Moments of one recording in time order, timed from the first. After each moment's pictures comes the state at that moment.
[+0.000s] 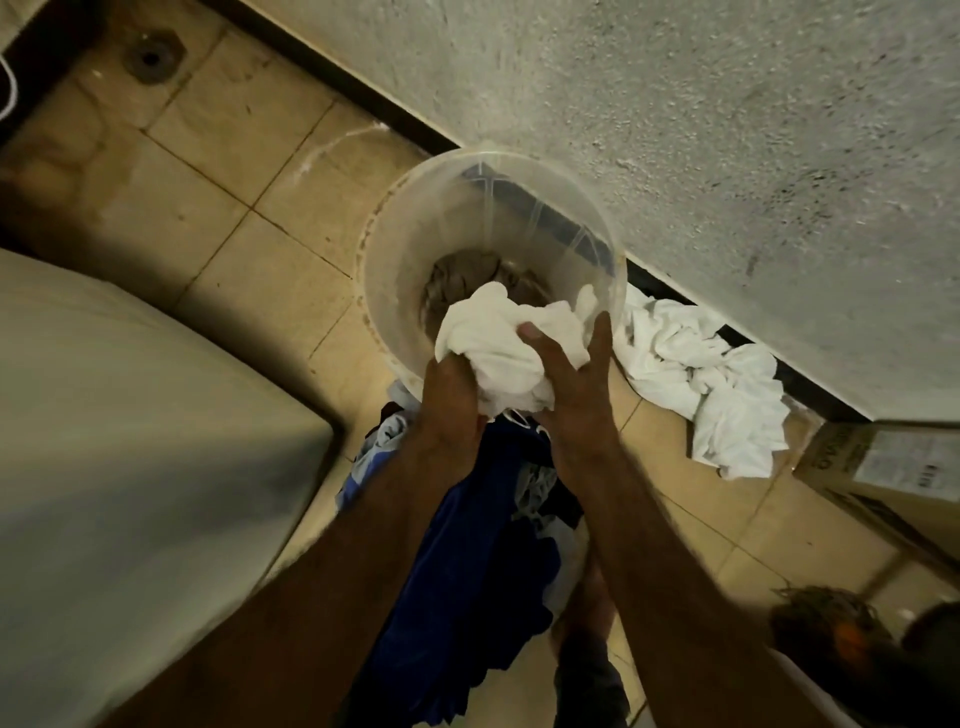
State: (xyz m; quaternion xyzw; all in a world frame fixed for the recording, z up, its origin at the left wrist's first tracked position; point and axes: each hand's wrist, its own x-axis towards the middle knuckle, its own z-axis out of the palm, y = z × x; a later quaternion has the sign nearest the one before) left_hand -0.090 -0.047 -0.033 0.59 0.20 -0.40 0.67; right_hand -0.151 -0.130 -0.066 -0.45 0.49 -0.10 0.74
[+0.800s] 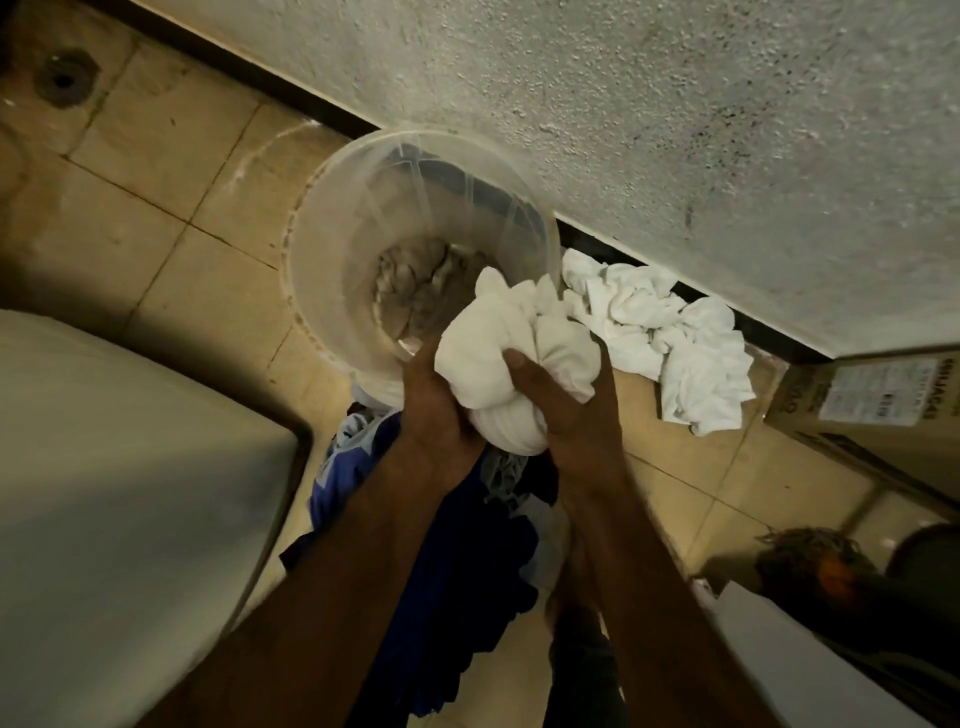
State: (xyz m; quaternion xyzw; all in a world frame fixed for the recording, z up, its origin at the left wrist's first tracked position) left_hand -0.131 -0.076 -0.040 0.42 0.22 -0.51 0.72; right_hand -0.219 -0.154 -0.052 -0.51 0.39 -0.20 0.73
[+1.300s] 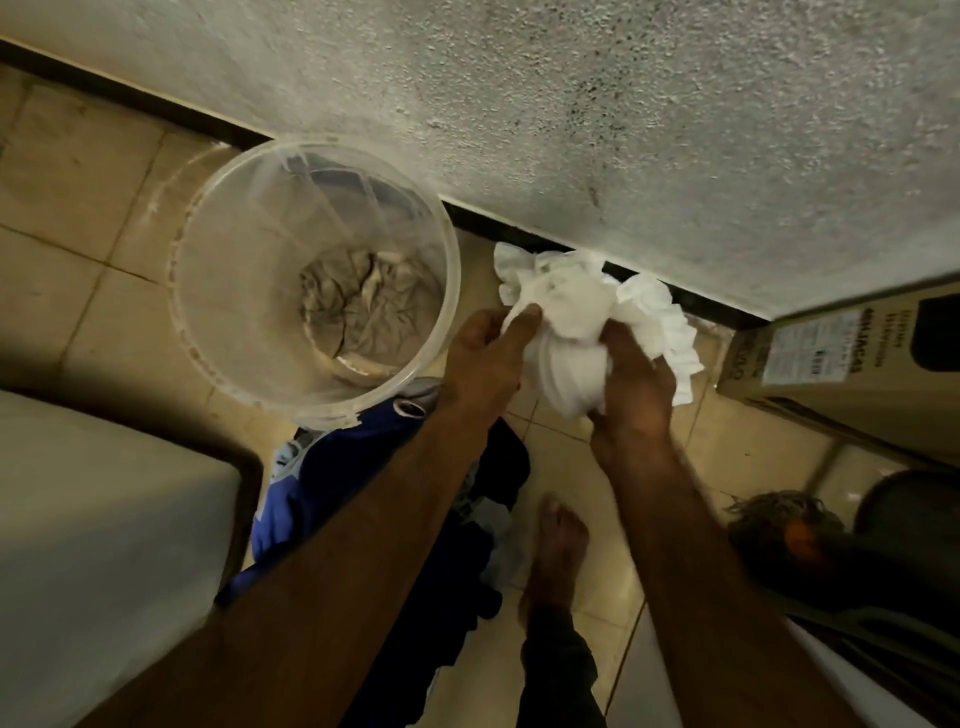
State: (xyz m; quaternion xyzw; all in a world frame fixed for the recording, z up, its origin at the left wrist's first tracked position) left_hand -0.190 -0.193 -0.059 0.70 0.05 -0.48 0.53; right_hand -0.289 -0.257 -0.085 -0.29 0.65 -0.27 0.65
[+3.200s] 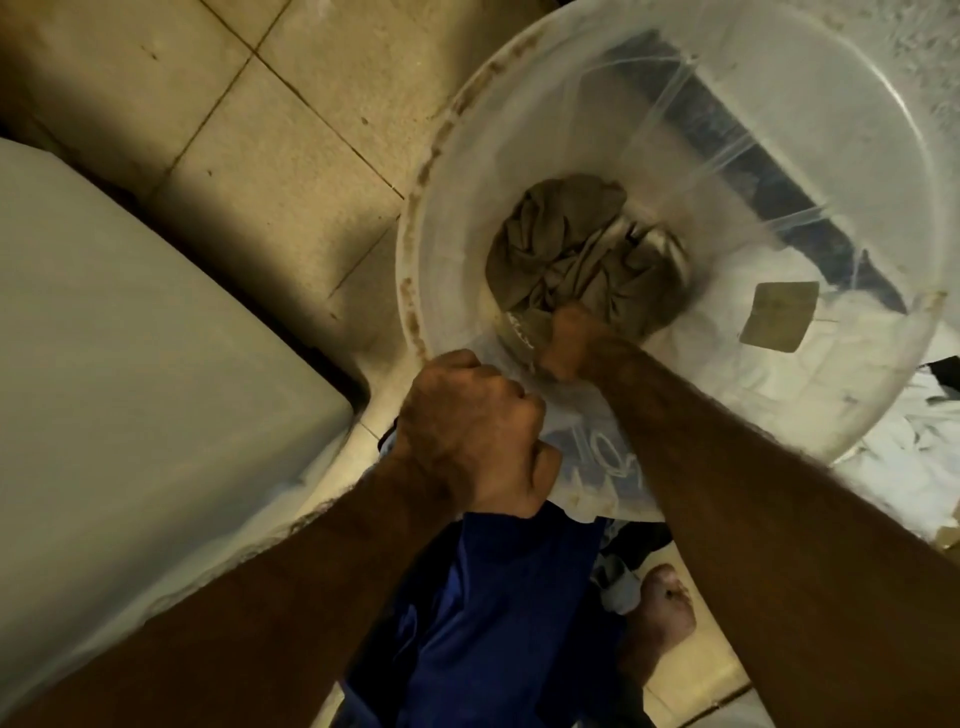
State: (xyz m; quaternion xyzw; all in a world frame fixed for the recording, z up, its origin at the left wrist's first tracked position) left_hand 0.004 0.010 -0.187 0.84 -0.50 -0.18 0.02; right_hand 0.000 -0.145 -0.316 -0.85 0.05 0.48 0.20
